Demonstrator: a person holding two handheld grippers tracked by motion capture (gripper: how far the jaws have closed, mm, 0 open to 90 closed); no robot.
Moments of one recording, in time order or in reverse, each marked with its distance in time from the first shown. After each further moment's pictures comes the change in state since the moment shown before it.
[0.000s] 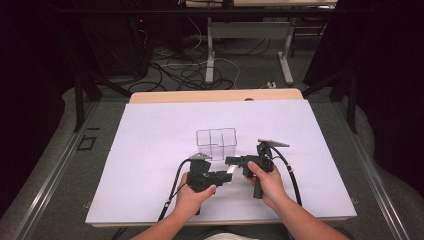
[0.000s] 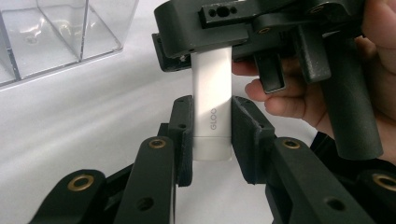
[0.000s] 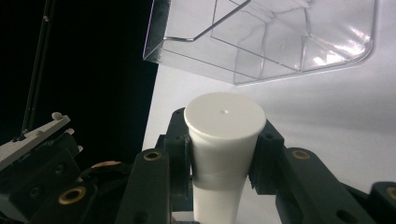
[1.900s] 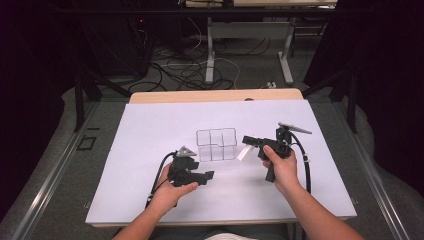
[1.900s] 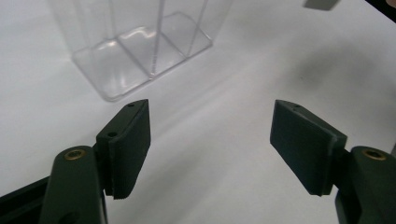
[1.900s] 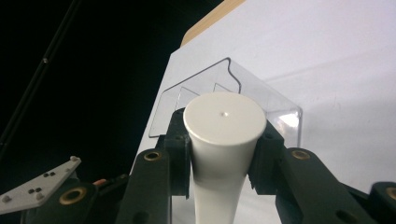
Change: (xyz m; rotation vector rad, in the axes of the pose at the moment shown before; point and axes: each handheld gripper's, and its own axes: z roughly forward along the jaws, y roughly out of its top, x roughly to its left) left arm 0.037 0.005 -0.042 0.028 0.227 0.157; right arm 0.015 0.040 -0.045 -0.234 -0.074 -0.130
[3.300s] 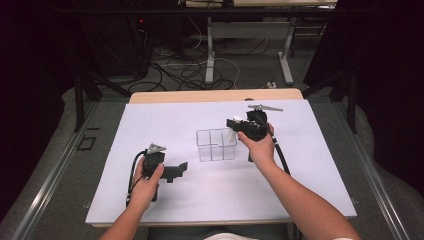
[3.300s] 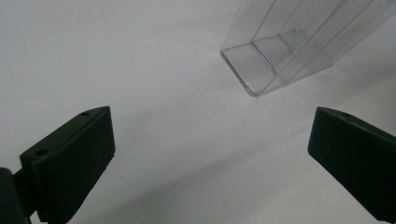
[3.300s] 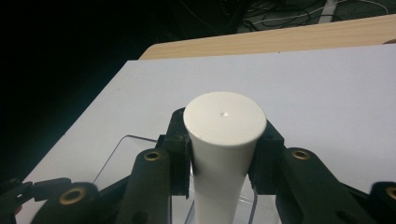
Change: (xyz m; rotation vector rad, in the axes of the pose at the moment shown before) left arm 0.068 -0.024 -0.016 -0.081 0.181 -0.146; right arm 0.050 0.023 0.067 -0.075 -0.224 -0.438
